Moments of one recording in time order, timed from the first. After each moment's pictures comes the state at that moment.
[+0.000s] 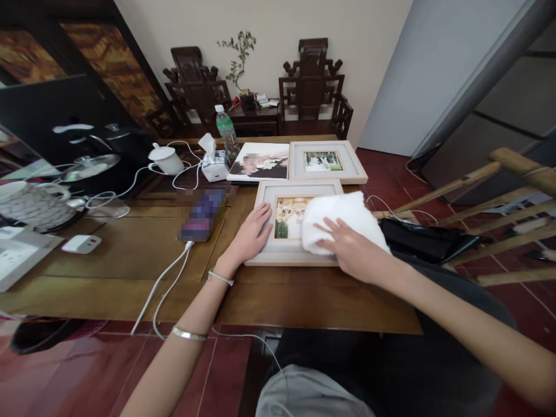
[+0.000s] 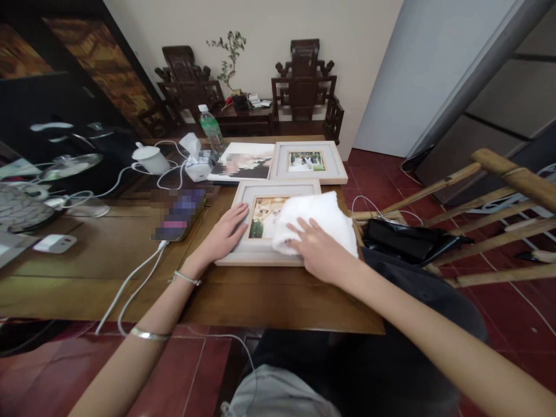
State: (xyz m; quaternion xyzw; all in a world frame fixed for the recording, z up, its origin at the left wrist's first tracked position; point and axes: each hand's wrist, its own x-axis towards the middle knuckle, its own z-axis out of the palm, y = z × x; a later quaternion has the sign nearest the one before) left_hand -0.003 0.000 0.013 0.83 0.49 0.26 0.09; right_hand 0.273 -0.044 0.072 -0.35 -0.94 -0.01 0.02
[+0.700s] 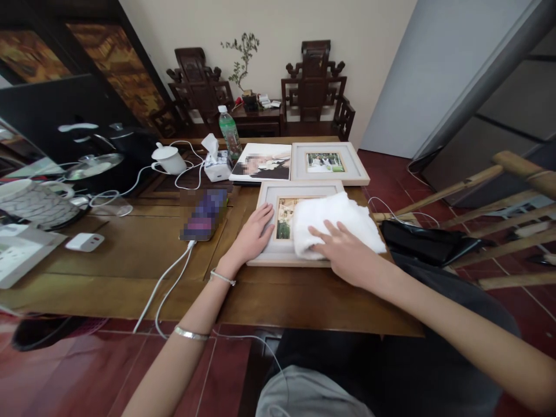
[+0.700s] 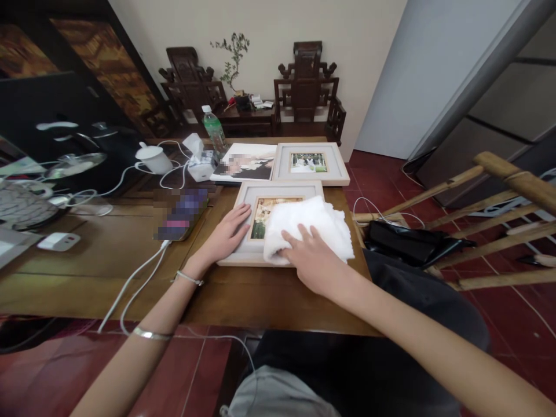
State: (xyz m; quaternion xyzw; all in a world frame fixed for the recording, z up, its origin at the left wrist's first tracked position) left_hand -0.001 -0.002 0.015 0.82 0.49 0.26 0.11; right_hand 0.249 -0.053 0.080 -0.37 -0.93 -0.03 -0.05
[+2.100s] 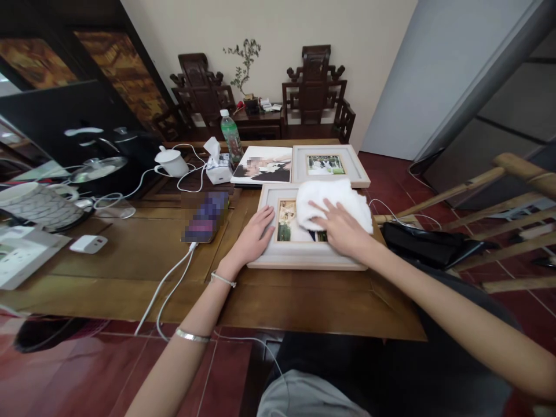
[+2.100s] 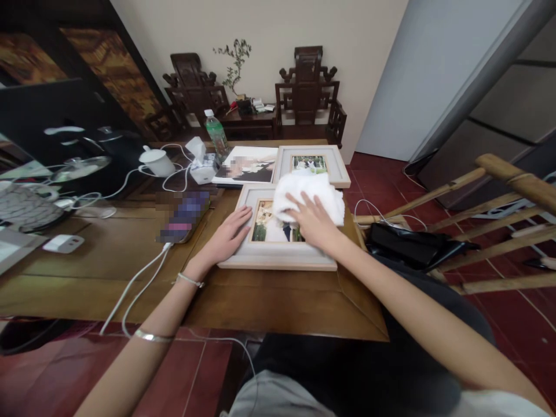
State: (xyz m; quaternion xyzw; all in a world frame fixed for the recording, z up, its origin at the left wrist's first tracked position) left_hand -0.002 -0.002 0.015 0.82 0.49 0.27 0.11; right_hand 0.254 0.001 0.066 -0.43 -0.90 -0.03 0.03
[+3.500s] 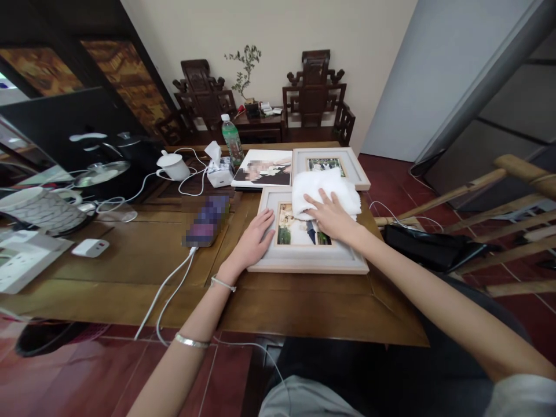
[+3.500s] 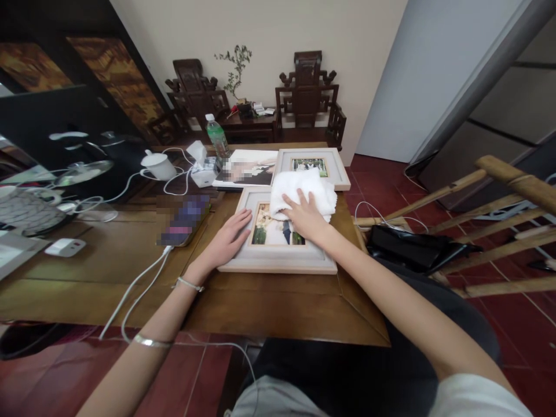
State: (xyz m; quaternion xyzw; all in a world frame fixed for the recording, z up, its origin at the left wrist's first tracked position) left_hand -0.002 -0.002 0.015 0.82 0.50 0.27 0.12; right_hand 0.238 0.039 0.059 -0.42 -0.90 -0.09 0.00
